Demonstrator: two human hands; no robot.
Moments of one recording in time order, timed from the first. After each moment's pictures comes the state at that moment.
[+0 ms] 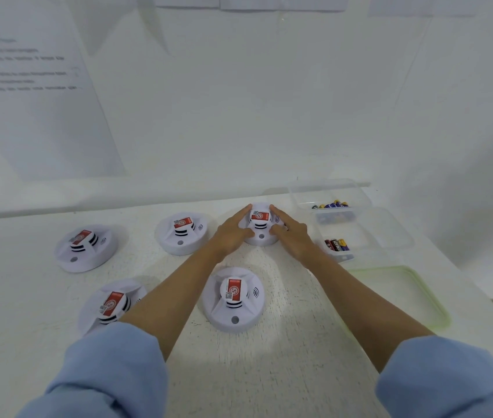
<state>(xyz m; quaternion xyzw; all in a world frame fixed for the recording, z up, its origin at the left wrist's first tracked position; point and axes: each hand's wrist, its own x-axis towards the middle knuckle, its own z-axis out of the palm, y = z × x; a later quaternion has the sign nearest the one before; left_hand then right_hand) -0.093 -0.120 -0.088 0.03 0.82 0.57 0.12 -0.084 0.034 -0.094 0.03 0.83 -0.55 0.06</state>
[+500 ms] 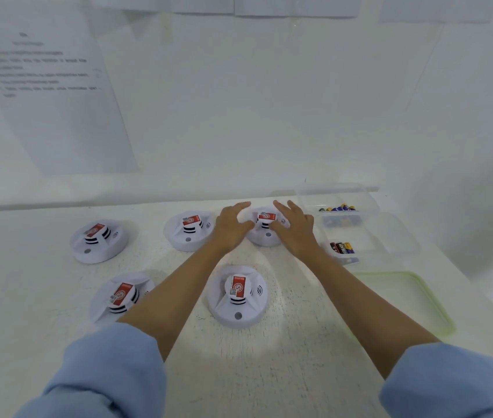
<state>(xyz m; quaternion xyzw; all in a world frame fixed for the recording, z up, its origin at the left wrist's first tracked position) -0.084 -0.126 -0.076 0.02 0.86 0.51 -0.02 -0.082 0.027 -0.078 -0.06 0.93 -0.37 -0.04</state>
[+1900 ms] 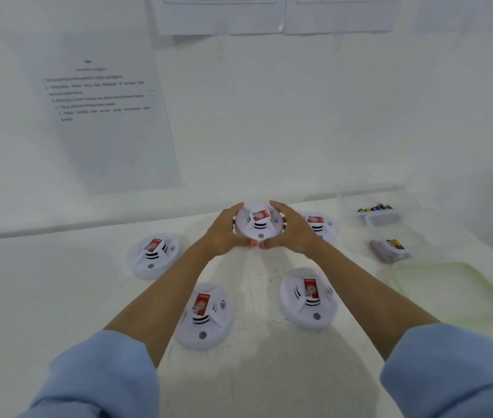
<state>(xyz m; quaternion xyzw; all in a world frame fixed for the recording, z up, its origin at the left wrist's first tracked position) -0.063 -0.253 -0.044 0.13 0.84 0.52 0.05 -0.079 -0.077 -0.064 -0.08 0.86 -0.50 0.05</state>
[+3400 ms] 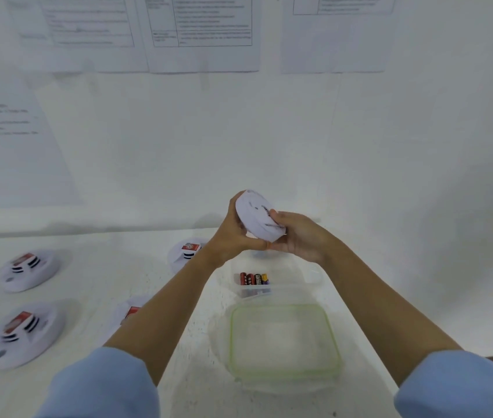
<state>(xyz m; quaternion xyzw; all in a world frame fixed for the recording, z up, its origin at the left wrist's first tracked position) -0.079 0.036 -0.014 0.18 0.77 0.62 -0.03 -0.093 0.202 0.005 -0.11 0.62 -0.74 0.24</state>
